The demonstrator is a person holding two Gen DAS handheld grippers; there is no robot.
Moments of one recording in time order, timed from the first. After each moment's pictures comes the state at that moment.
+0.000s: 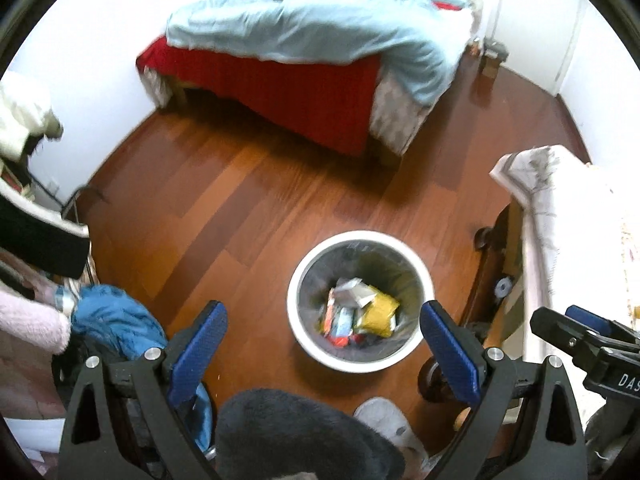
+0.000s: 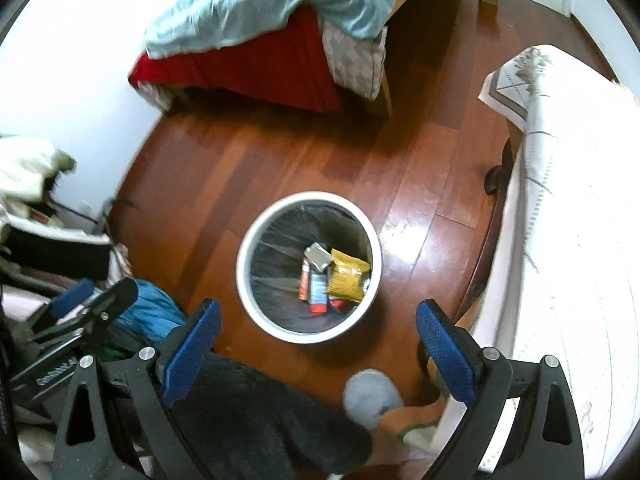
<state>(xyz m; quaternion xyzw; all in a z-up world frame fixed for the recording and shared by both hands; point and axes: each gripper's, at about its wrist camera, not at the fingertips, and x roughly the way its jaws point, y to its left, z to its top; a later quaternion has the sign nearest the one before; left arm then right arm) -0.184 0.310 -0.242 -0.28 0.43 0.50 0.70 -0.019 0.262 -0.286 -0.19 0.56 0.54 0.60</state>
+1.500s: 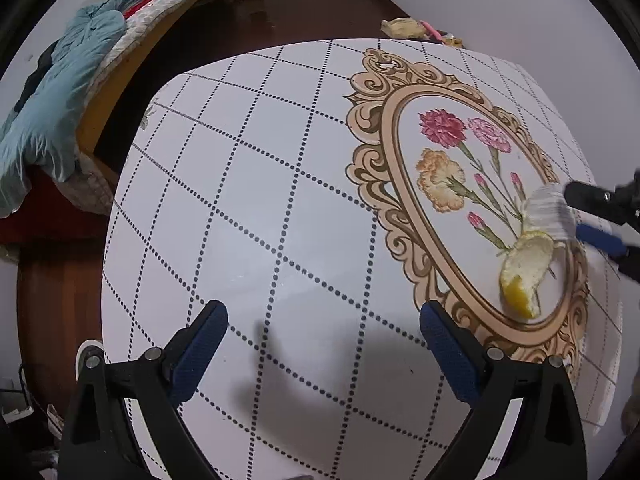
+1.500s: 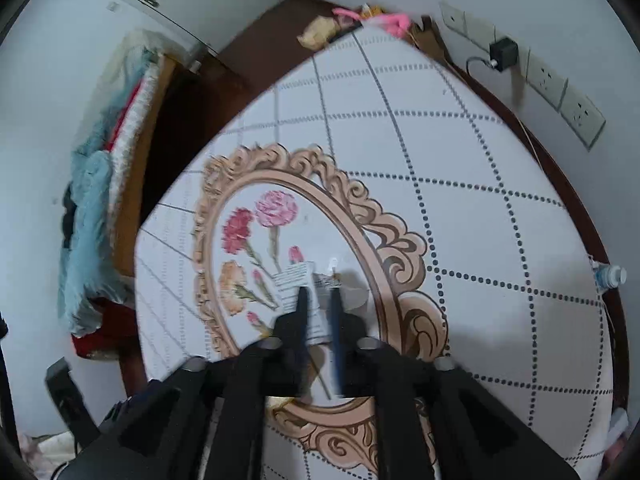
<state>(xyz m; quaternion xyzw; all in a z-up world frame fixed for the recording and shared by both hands) 0.317 0.142 -0.340 -0.15 0.57 0.25 0.77 0.475 -0.047 -0.335 0.11 0.62 0.26 0.73</state>
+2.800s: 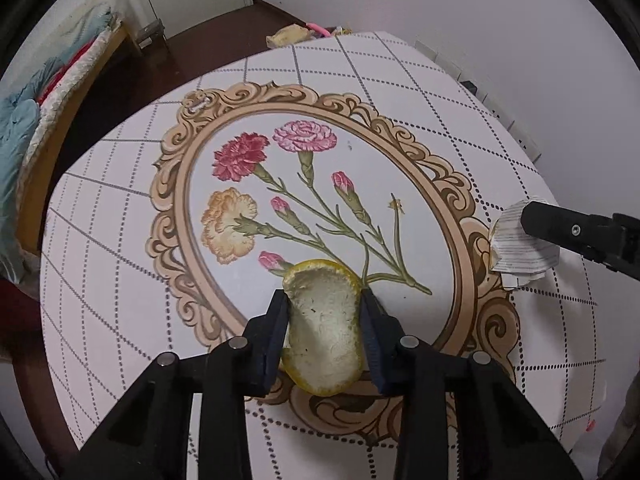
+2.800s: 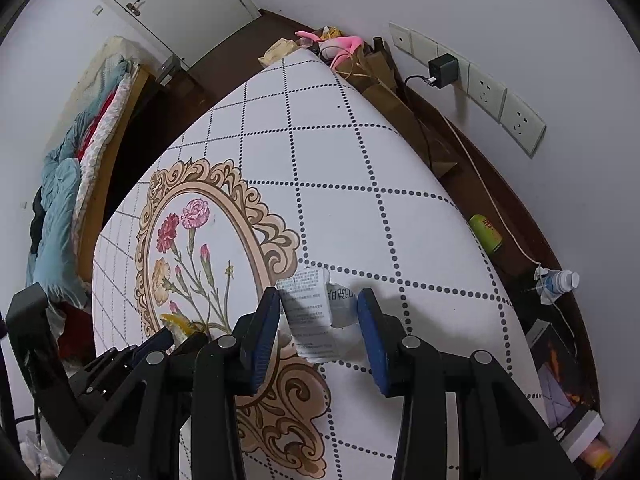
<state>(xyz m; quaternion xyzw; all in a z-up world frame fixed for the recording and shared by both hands) 0.392 0.036 -0.340 -0.06 0.56 0.12 0.82 0.463 -0.123 -0.329 0.07 0.58 0.21 0.78</state>
